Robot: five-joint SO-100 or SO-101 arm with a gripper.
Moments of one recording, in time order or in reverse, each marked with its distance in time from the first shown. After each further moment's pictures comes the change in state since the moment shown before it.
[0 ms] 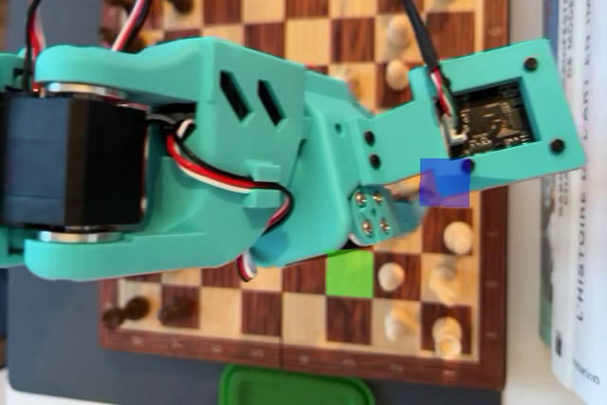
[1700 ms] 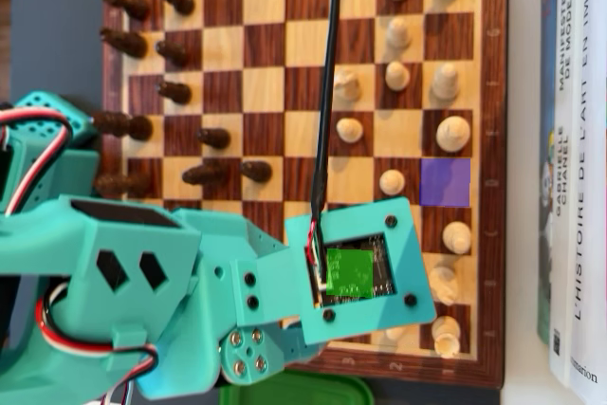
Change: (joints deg) arm 15.2 18.6 23.7 -6.6 -16.8
